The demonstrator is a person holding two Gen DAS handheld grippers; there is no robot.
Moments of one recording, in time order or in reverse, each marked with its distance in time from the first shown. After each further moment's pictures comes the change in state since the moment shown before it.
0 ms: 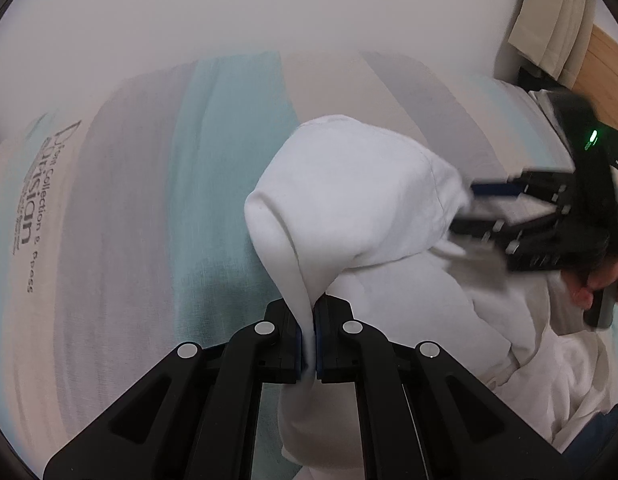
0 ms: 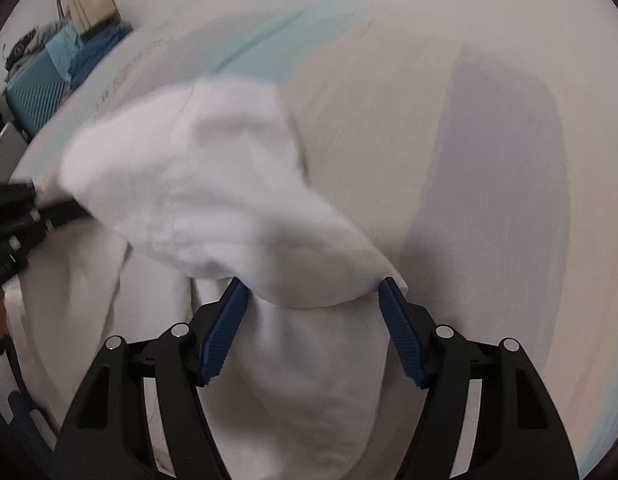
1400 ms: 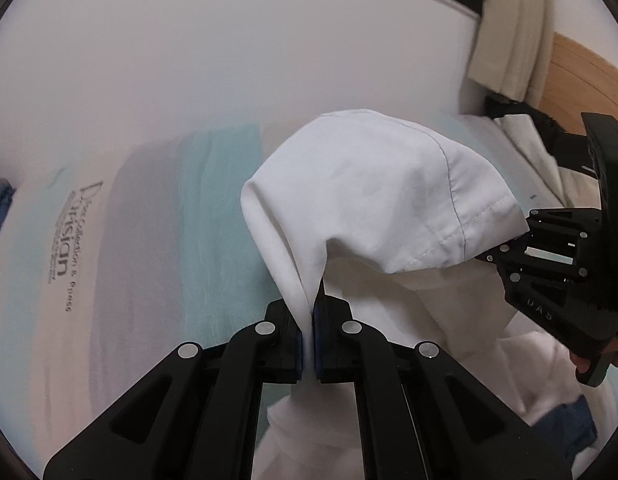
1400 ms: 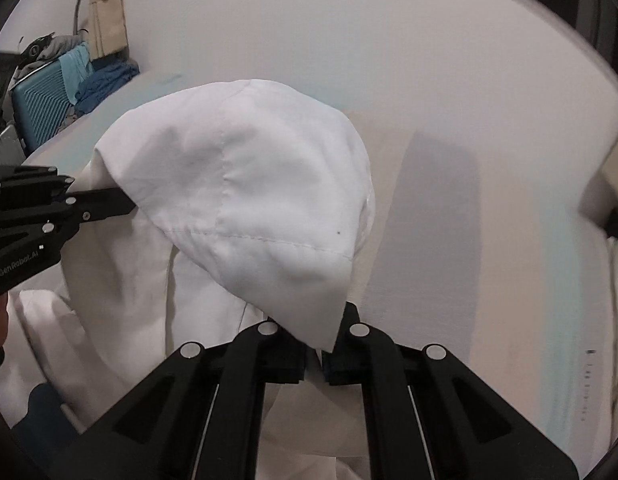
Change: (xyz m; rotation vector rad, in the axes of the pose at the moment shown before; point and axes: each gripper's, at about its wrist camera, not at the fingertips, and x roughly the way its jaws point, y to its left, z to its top) left arm -0.108 -0.055 -0.008 0.062 -0.195 0.011; right arm -0.137 0.071 -0.058 -0.030 -0.230 -0.205
